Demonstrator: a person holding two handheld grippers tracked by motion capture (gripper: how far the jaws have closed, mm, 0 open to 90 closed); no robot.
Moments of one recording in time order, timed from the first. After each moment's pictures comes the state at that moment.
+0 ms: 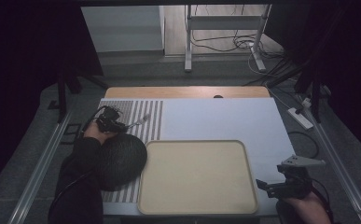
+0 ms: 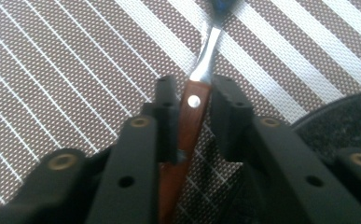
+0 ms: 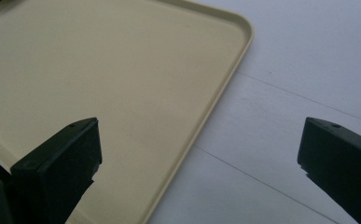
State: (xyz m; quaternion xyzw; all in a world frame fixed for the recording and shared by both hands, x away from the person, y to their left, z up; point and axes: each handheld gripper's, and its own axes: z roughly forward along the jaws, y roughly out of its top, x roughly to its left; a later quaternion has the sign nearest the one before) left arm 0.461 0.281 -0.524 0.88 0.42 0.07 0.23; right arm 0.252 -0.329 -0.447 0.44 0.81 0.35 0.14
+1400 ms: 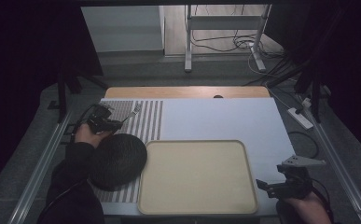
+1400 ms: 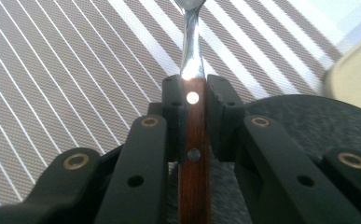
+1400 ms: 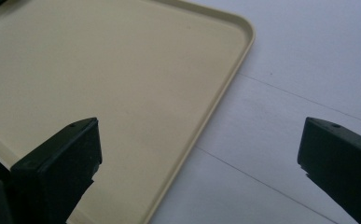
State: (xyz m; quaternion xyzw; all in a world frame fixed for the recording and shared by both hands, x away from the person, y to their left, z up) left arm 0.418 0.286 -0.482 0.84 0.46 0.09 0.27; right arm 0.251 -0.329 -0.446 0.44 0.81 0.36 0.14
